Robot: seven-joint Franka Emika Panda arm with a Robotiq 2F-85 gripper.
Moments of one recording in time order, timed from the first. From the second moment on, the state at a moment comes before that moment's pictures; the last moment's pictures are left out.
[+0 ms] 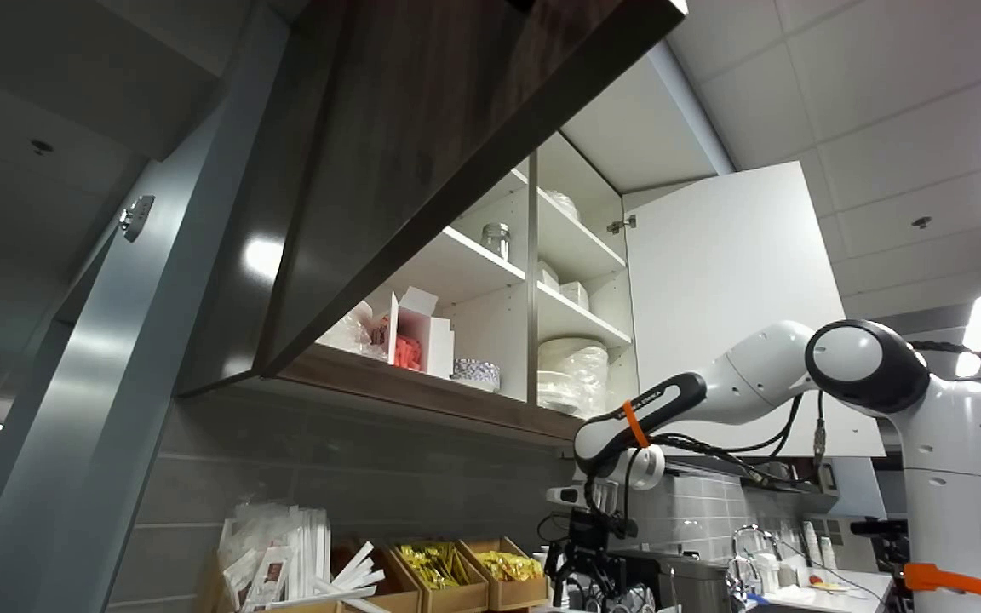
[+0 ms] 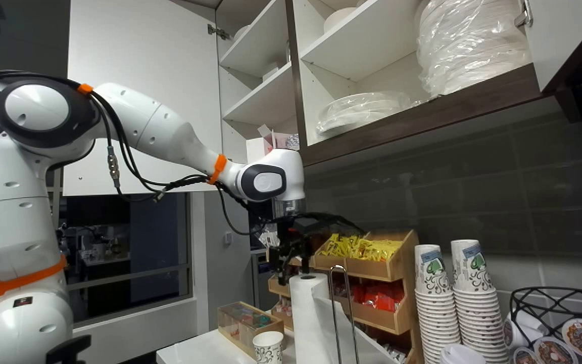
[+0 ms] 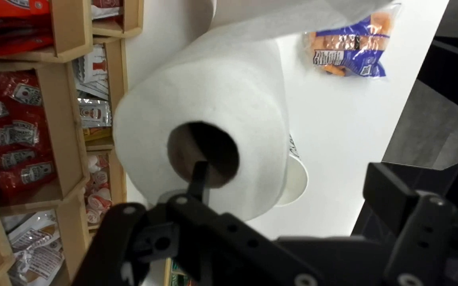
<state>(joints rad) -0.02 -0.20 -0.18 -2.22 0.14 2.12 -1.91</state>
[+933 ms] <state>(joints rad) -0.02 -0.21 -0.13 -2.28 0.09 2.26 -1.46</state>
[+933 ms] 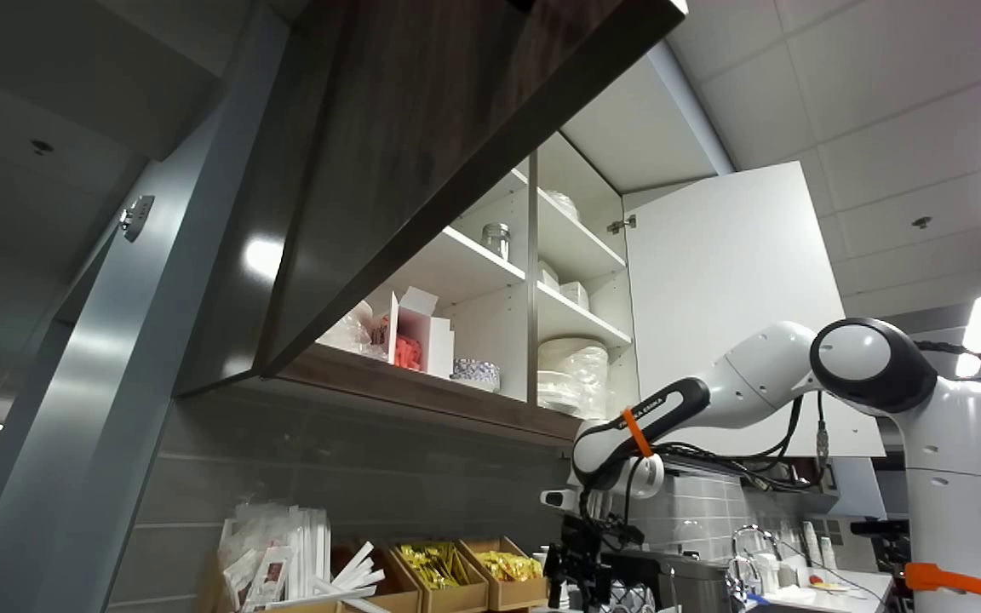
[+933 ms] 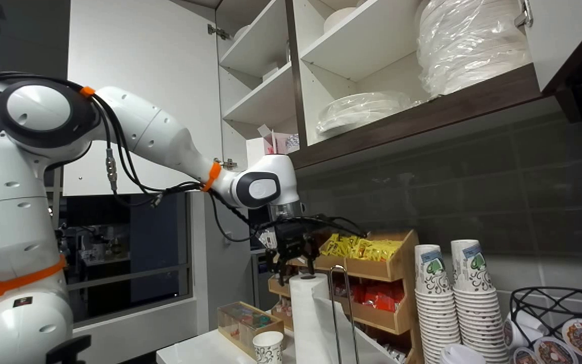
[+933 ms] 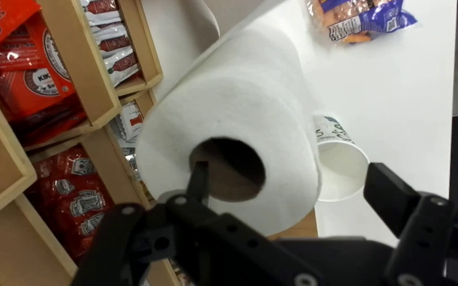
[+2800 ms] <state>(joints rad) -0.02 -0.17 -0.14 -2.28 0.16 2.25 -1.82</state>
